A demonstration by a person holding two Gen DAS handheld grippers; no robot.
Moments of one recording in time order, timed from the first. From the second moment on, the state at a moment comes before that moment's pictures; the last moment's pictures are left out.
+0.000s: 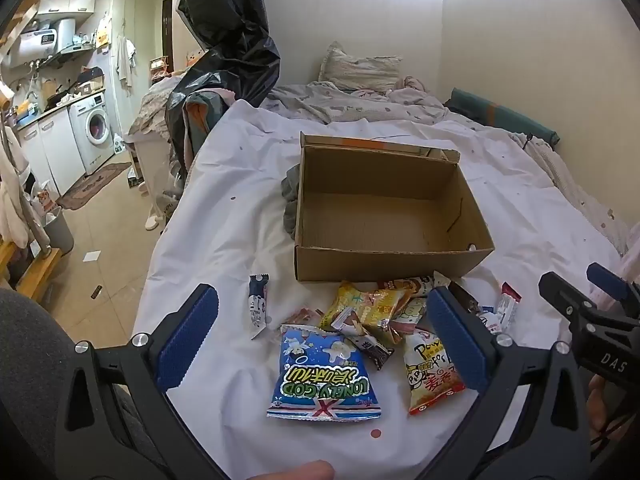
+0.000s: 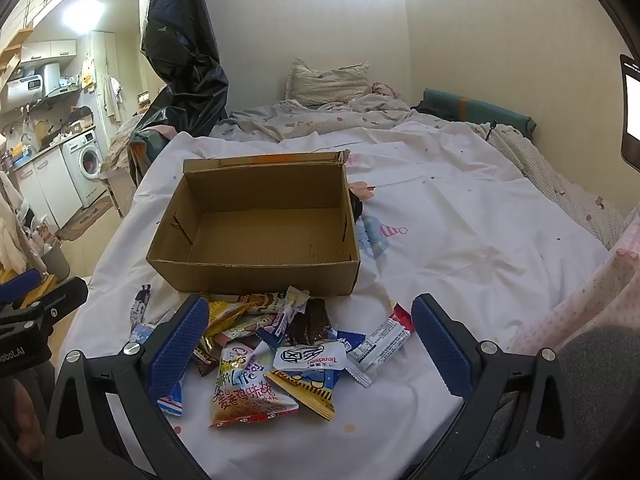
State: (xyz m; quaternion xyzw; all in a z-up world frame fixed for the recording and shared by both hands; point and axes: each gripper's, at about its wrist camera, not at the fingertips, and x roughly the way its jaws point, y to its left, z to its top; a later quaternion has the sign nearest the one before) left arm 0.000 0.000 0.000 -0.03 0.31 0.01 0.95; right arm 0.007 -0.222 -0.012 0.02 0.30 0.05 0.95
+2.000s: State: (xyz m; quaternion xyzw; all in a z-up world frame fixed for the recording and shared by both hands) left arm 0.000 -0.001 0.001 -0.02 0.31 0.02 0.95; right arm 0.008 -0.224 -0.011 0.02 0.30 0.05 0.95
